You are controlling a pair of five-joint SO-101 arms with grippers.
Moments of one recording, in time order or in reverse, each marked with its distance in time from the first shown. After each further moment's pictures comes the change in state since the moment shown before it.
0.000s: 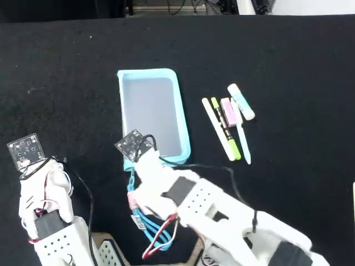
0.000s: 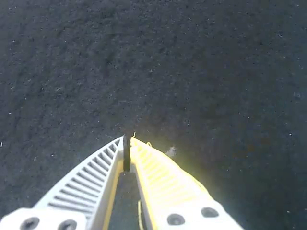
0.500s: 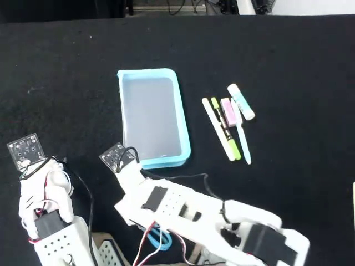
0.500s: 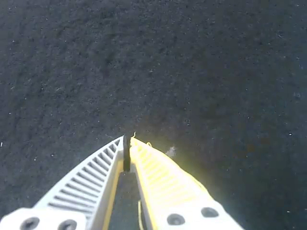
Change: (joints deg) left arm 0.0 0.0 0.0 0.0 0.0; right arm -6.6 16.3 -1.0 -12.6 -5.9
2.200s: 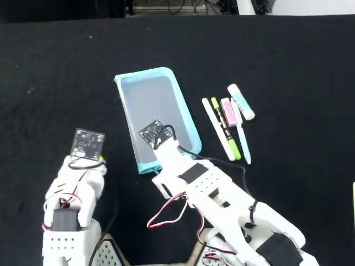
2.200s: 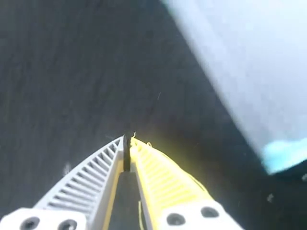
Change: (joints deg) left arm 29.2 0.0 0.0 -0.6 -10.5; right arm 25.4 -9.9 7.7 2.1 24.1
